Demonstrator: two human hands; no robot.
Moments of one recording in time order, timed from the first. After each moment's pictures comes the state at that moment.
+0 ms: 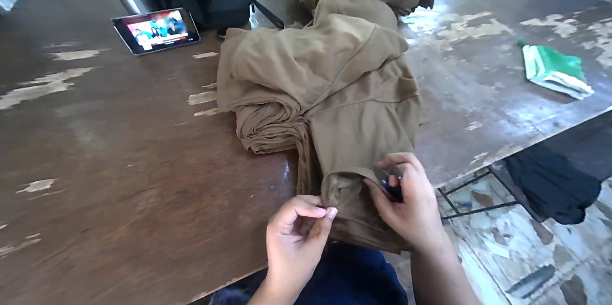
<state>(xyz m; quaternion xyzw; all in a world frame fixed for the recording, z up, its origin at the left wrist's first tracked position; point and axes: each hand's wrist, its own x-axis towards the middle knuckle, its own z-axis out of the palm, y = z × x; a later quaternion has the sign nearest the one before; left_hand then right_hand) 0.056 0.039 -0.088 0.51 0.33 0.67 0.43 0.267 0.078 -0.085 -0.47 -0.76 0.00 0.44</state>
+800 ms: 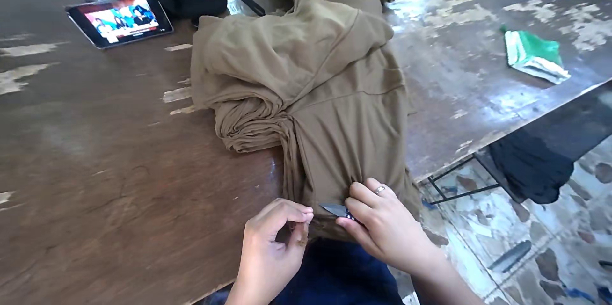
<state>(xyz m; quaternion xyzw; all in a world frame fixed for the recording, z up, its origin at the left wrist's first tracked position) 0.026 0.044 -0.096 0.67 0.37 0.54 0.36 0.263 0.046 -0.091 -0.47 -0.86 0.03 0.20</state>
